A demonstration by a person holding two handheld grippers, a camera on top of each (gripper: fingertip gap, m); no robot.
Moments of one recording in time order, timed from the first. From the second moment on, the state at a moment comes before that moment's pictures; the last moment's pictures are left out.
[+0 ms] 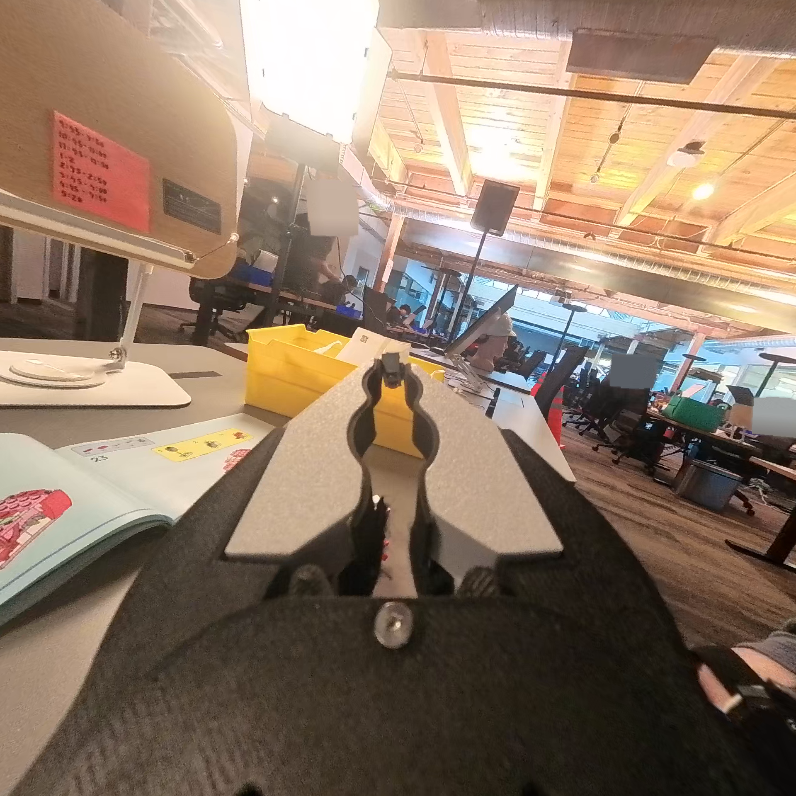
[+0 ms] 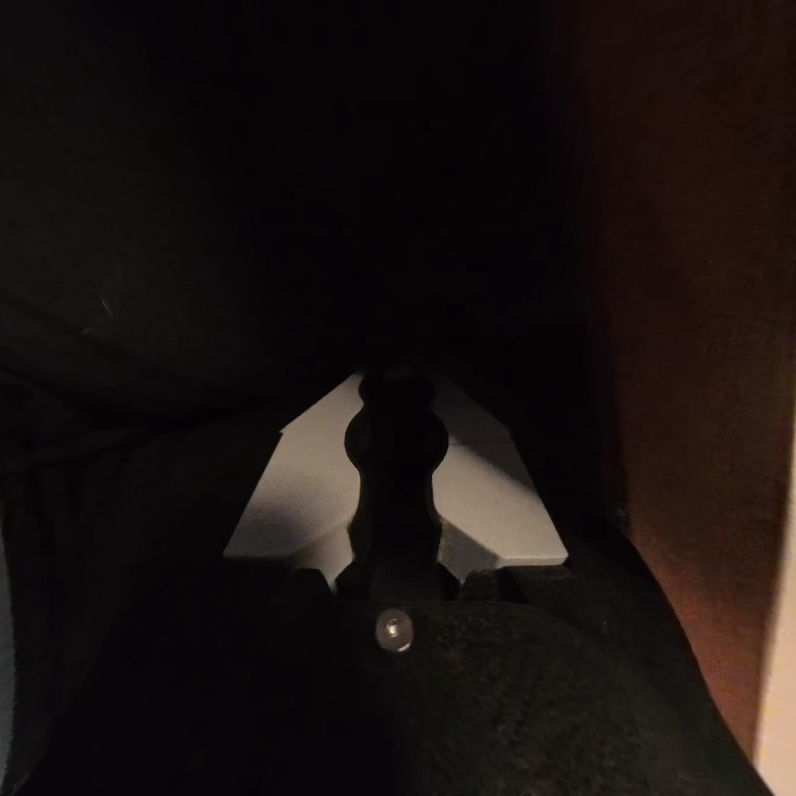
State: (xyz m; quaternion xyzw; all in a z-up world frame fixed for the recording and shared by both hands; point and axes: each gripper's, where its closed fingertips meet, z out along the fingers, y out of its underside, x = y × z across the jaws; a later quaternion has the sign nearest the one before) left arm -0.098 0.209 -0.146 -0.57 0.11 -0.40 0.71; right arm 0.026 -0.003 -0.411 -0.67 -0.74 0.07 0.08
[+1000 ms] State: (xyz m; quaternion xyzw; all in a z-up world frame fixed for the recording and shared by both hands) left arm -0.114 0.263 -0.112 -0.59 0.18 -0.32 0.72; right arm 0.023 0.230 -0.288 0.10 -0.94 -0.27 0.17
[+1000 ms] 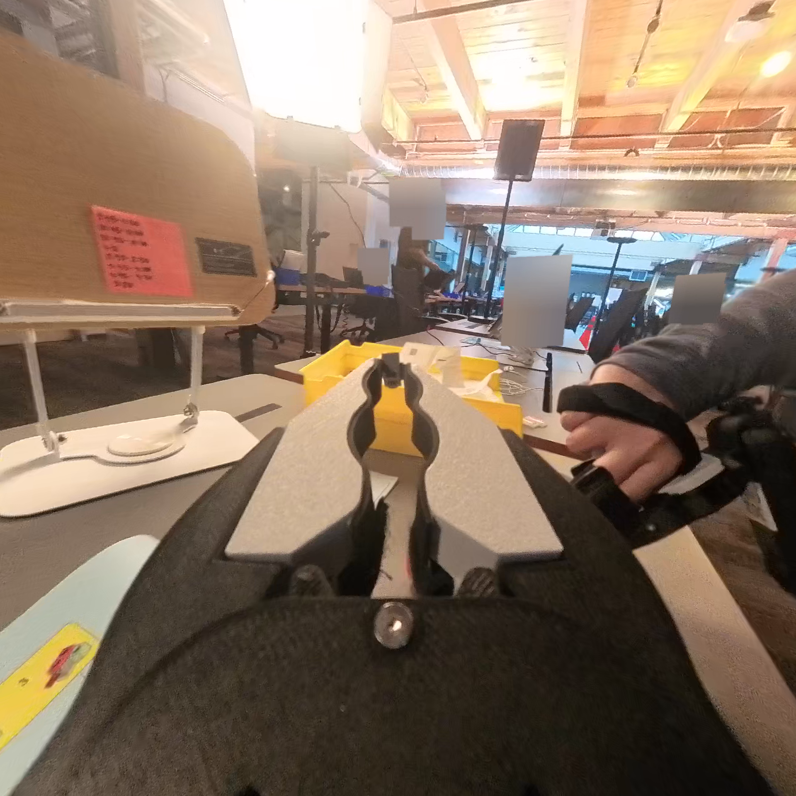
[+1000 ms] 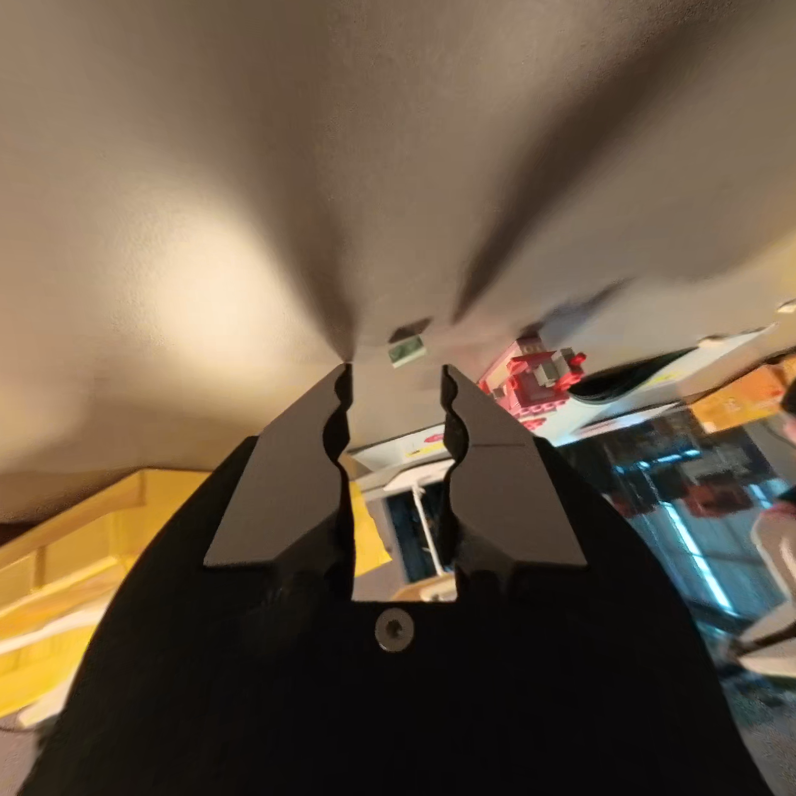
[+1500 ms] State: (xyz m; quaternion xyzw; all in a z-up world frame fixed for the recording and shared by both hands) left arm -0.113 0.251 -0.145 -0.57 0.18 -0.37 0.71; right arm 0.029 0.204 -0.277 -0.47 -0.83 0.17 0.23
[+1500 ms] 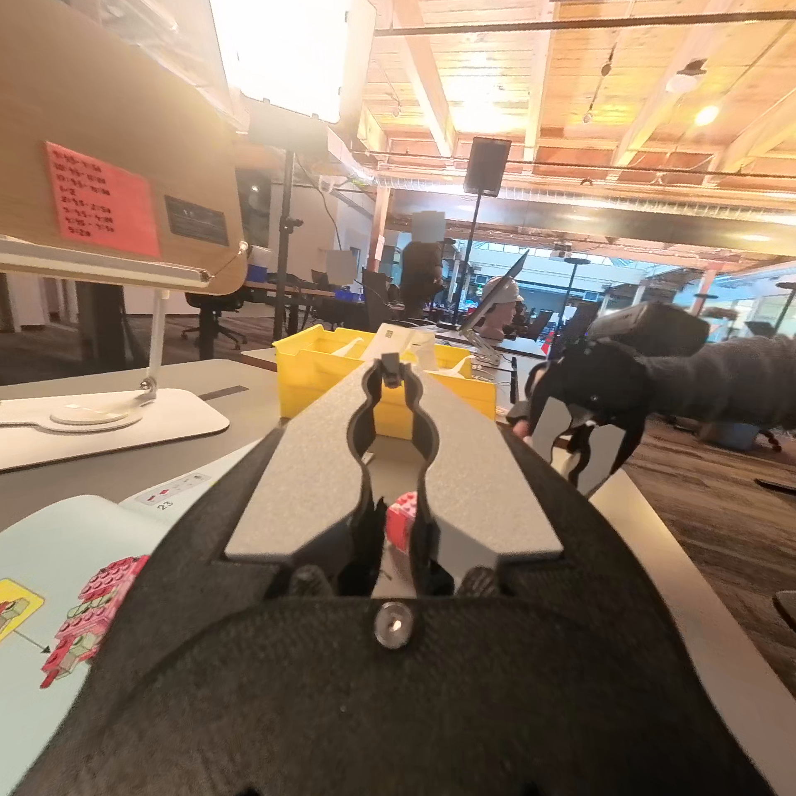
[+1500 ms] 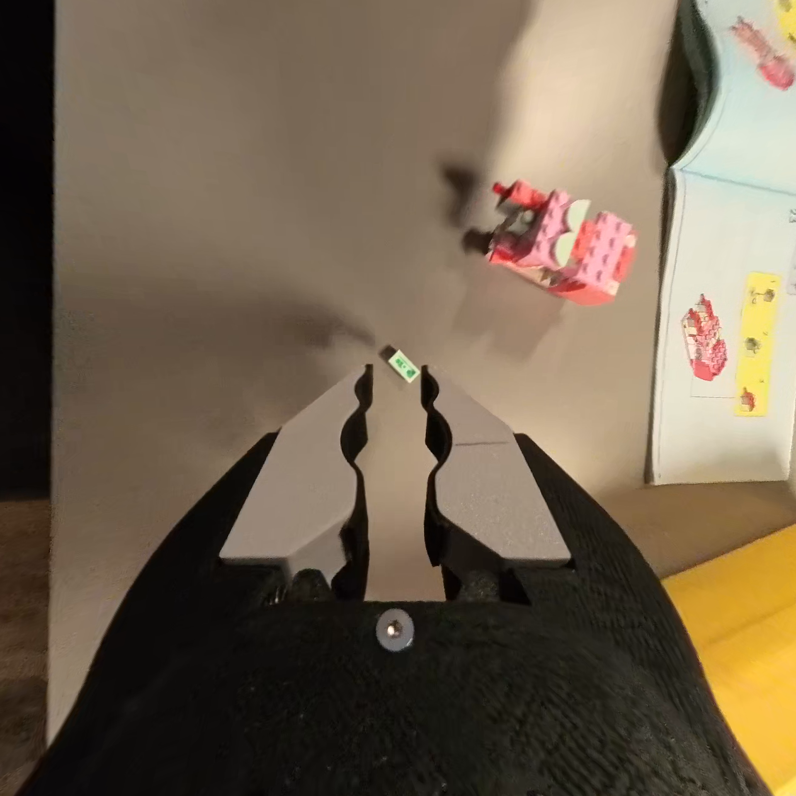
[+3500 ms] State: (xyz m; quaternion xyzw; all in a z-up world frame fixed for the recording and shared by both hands) left arm -0.169 0.148 0.090 -0.30 0.12 -0.25 0.91; right arm -0.177 0.144 0.084 -0.30 -0.91 0.18 0.24
